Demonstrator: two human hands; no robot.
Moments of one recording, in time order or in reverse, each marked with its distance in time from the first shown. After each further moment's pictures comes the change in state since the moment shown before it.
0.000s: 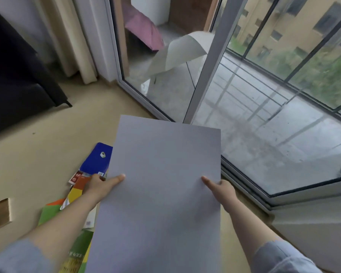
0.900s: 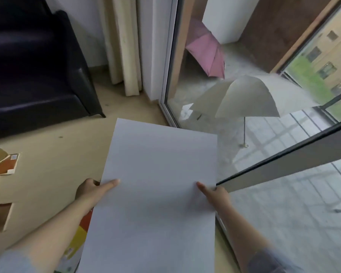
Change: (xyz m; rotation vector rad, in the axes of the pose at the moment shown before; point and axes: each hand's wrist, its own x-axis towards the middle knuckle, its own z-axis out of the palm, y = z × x) left_hand 0.279 0.237 -0.083 -0.179 0.305 -0.228; right_hand 0.315 -0.401 0.076 -0.347 -0.219 -0.223
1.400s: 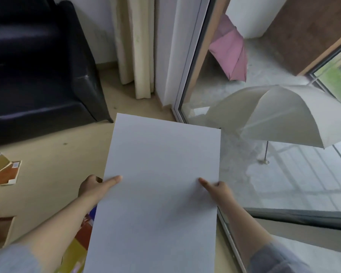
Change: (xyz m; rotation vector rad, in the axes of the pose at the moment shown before) left_hand 0.183 0.088 -0.040 -0.020 -0.008 -0.108; right_hand 0.147 -0.170 0.042 -0.030 -0.047 0.018
